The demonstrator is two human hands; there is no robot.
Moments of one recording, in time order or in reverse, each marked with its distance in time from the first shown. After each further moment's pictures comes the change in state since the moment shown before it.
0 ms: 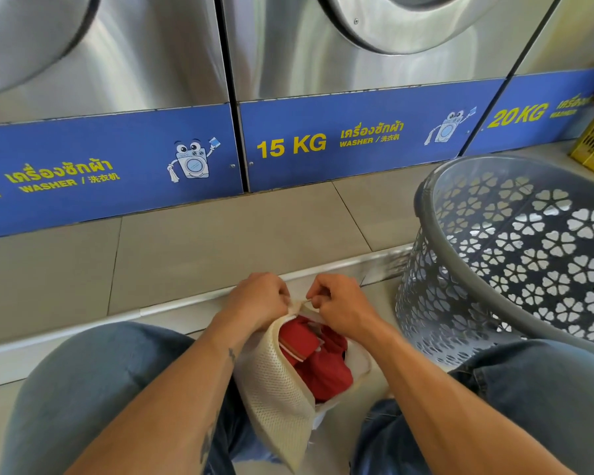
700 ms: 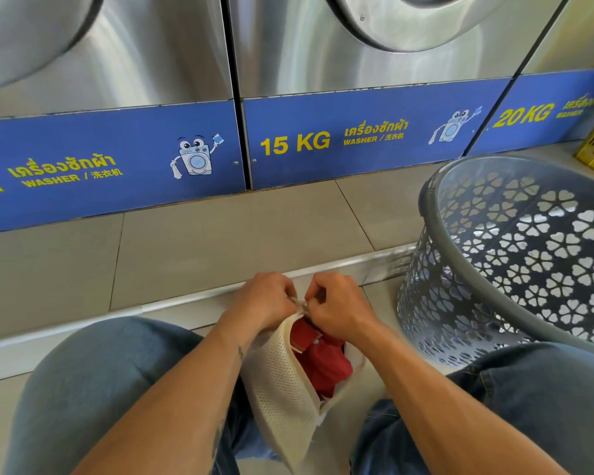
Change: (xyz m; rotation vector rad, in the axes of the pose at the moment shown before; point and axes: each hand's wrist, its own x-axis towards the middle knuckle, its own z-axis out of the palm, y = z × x) left_hand 0.001 0.002 0.005 -0.052 0.006 -0.011; right_hand -0.007 -0.012 0.004 -0.066 0.051 -0.069
